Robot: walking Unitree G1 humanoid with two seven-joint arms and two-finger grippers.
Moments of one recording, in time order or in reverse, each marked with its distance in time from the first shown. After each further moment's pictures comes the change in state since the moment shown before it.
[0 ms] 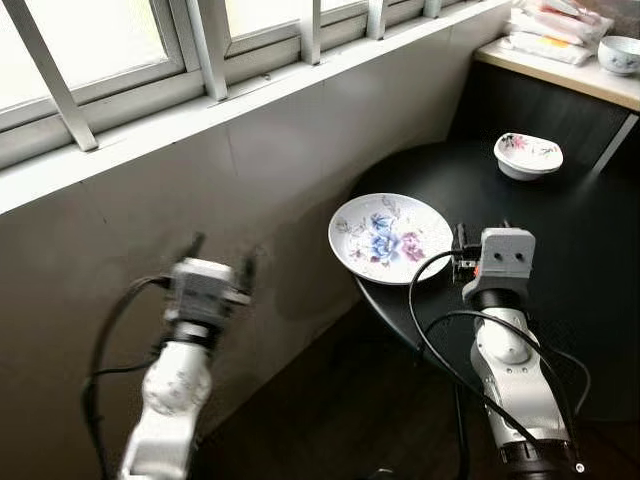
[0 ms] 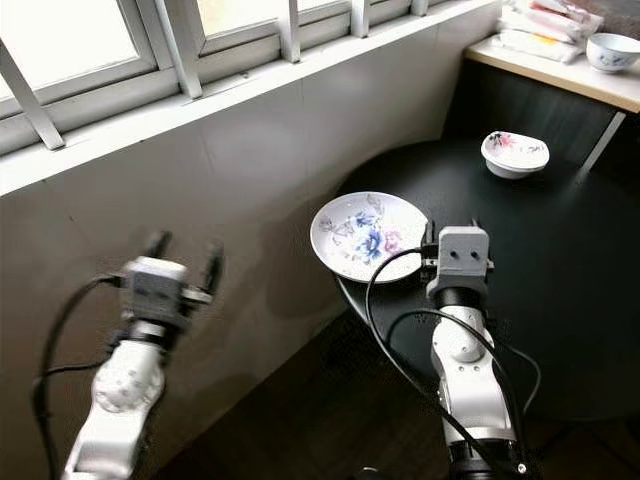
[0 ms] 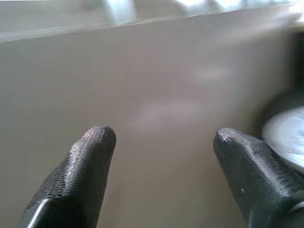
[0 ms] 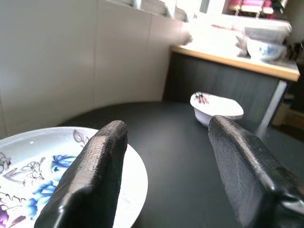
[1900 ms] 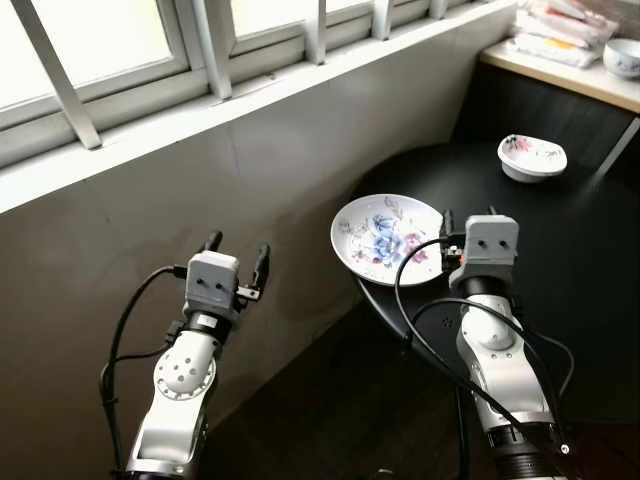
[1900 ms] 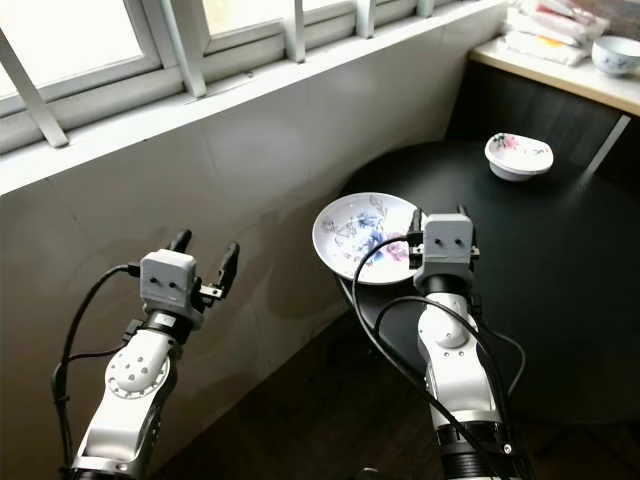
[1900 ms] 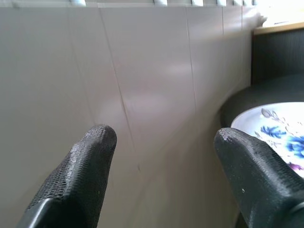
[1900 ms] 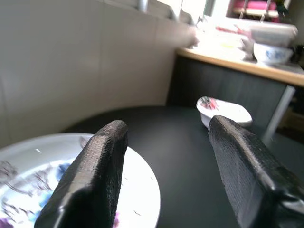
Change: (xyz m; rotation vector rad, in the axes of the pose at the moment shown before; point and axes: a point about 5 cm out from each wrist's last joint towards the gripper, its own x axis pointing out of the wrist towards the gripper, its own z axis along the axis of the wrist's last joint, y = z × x) left arm 0.004 -0.028 0.006 -0.079 -0.013 -0.197; right arm 0.010 0.013 0.008 -0.002 -0.021 0.006
